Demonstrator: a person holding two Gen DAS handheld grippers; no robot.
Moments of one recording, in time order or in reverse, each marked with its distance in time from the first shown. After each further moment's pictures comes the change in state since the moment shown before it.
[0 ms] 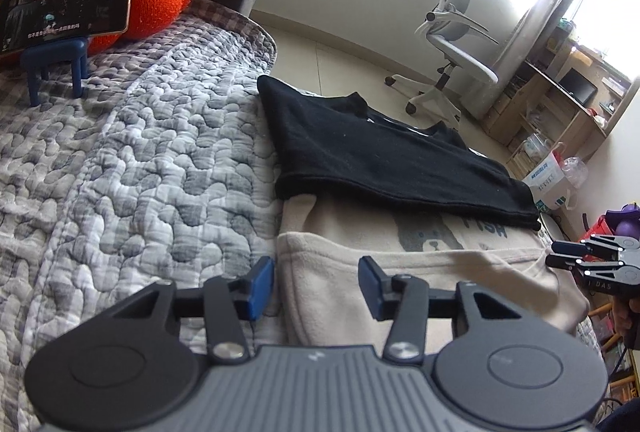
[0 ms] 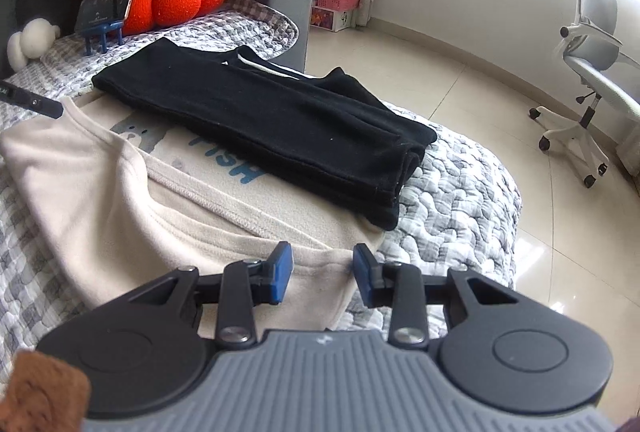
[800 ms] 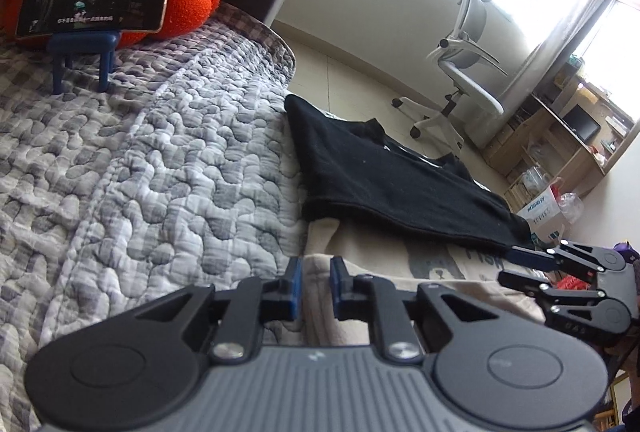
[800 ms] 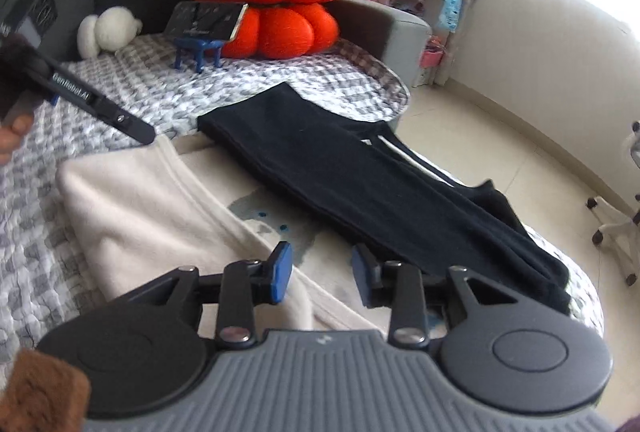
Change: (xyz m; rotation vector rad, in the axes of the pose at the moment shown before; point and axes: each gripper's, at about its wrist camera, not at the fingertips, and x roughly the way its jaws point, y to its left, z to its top) left arm -0.012 0.025 0.007 -0.120 -0.051 -0.018; right arm 0.027 0.095 0.059 -0.165 -0.121 0.114
